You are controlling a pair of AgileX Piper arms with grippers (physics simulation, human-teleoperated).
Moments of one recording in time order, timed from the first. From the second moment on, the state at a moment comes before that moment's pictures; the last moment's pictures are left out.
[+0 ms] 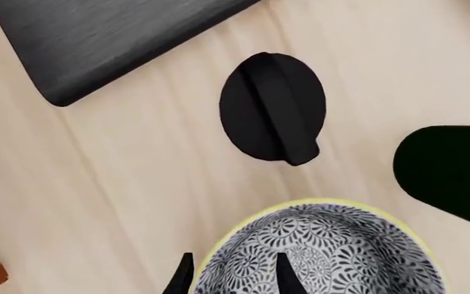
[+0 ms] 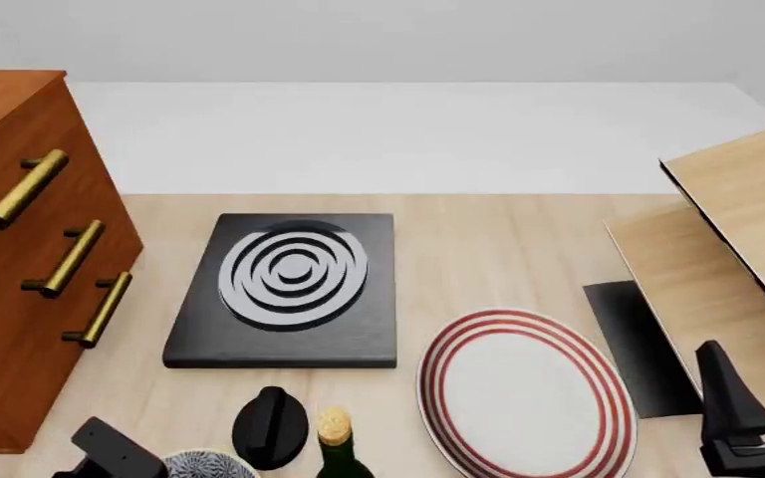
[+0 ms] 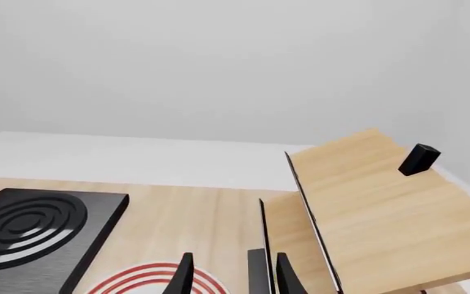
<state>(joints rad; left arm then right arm) -0.47 0.87 -0.16 0.50 0.01 0.02 0.08 -0.08 -0.05 -0.04</state>
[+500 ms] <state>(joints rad) -0.48 0.86 -0.14 0.48 -0.03 0.02 0.05 -0.09 -0.02 -0.05</state>
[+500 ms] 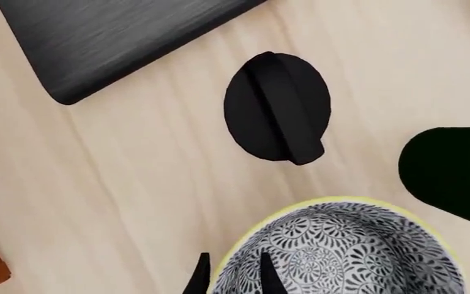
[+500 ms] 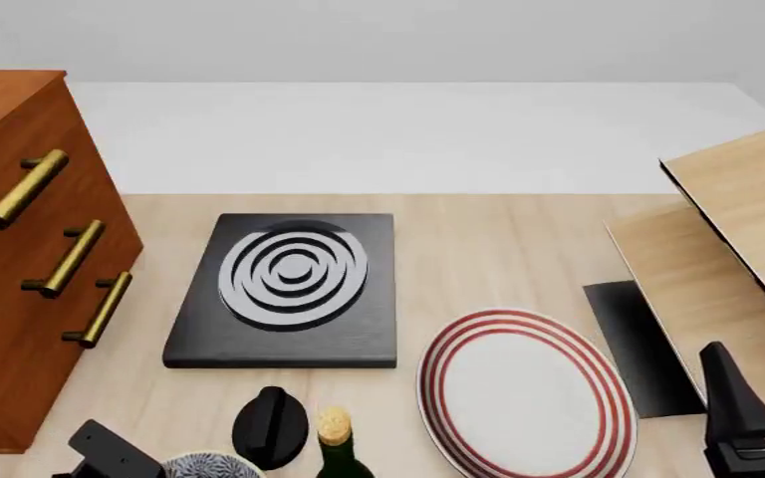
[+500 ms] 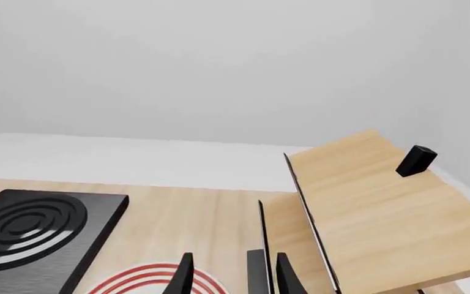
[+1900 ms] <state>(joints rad) -0.17 0.48 -0.68 0.99 0.21 0.02 0.01 -0.12 0.05 -0.04</state>
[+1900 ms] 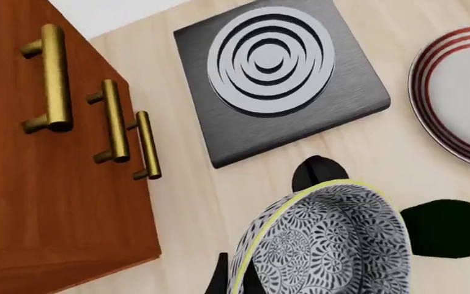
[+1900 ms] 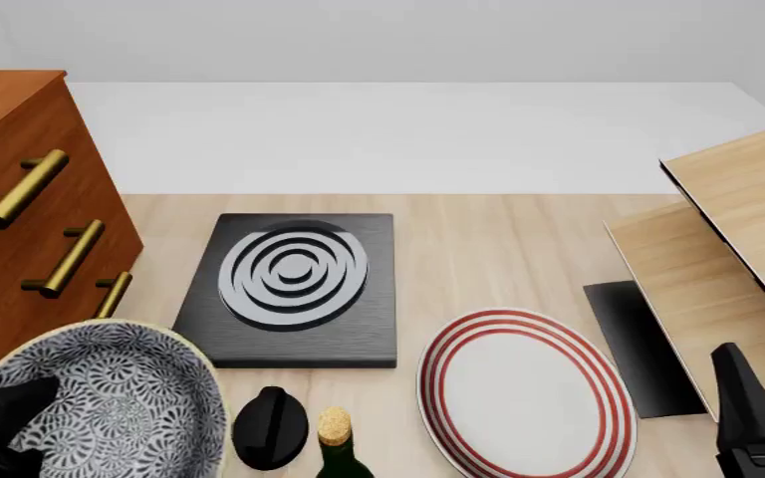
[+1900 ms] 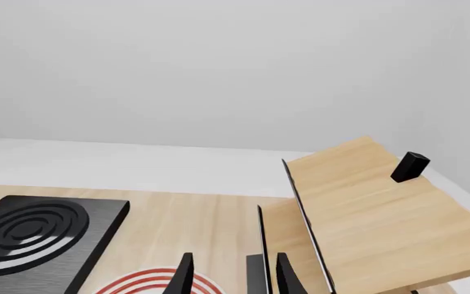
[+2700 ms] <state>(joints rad) -0.14 0.53 -0.92 0.94 0.30 0.06 0.10 -0.17 0.00 -0.06</state>
